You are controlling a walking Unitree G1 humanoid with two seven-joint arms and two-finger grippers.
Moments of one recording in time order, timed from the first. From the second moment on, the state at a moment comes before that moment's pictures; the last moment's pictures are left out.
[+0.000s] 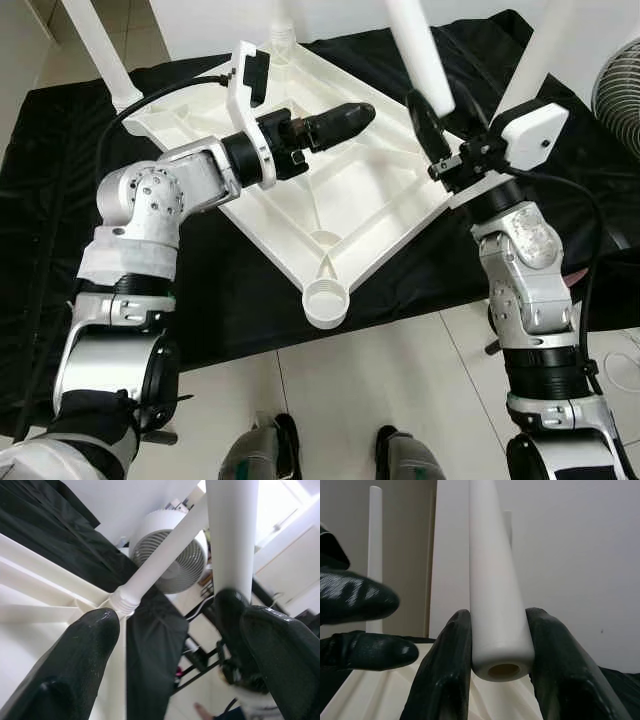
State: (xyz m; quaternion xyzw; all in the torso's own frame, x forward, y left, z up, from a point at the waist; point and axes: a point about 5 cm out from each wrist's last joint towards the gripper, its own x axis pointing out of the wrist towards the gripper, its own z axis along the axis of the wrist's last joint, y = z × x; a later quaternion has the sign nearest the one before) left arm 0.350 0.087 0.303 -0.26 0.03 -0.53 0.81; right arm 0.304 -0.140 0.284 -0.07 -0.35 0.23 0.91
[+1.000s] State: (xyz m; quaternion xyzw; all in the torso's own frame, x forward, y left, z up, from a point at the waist) left arm 0.361 0.074 0.329 -0.30 0.00 -0.51 0.80; right arm 0.300 -0.116 0.250 -0.06 -0.29 0.28 0.91
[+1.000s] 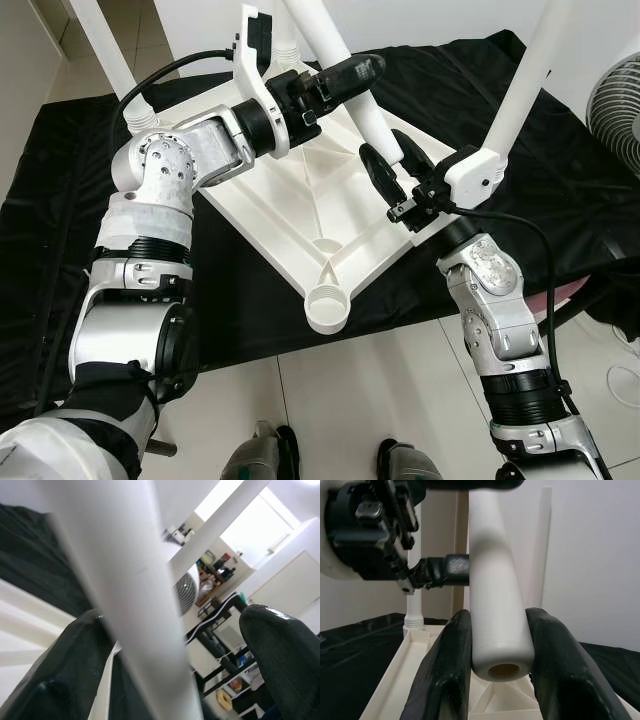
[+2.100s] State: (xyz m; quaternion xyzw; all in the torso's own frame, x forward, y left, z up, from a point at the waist) left arm 0.373 0.063 0.331 -0.24 -0.01 -0.45 0.86; right arm 0.301 -0.114 0.240 -0.06 -0.27 0.27 0.92
